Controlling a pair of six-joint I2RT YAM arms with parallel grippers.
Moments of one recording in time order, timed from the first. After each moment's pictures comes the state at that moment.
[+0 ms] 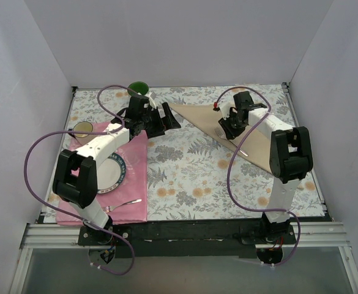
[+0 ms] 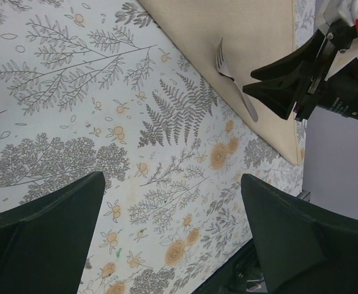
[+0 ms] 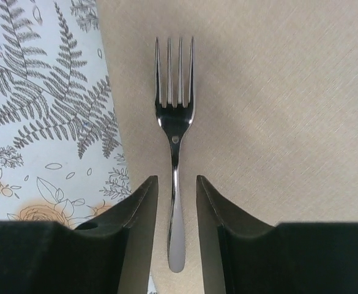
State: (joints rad) left arm -0.39 1.65 1.23 -0.25 0.36 -0.69; right arm 0.22 1.93 1.41 -0.61 -0.24 -0.53
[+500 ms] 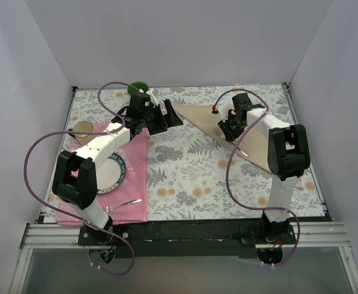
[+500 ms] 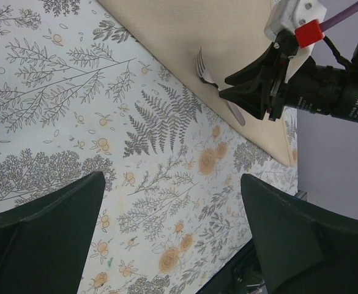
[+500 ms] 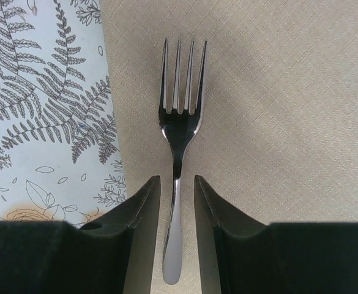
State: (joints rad) left arm -0.42 1.65 1.27 -0.22 0.35 -0.68; right arm 0.23 1.97 1.44 -0.62 -0.26 -0.58
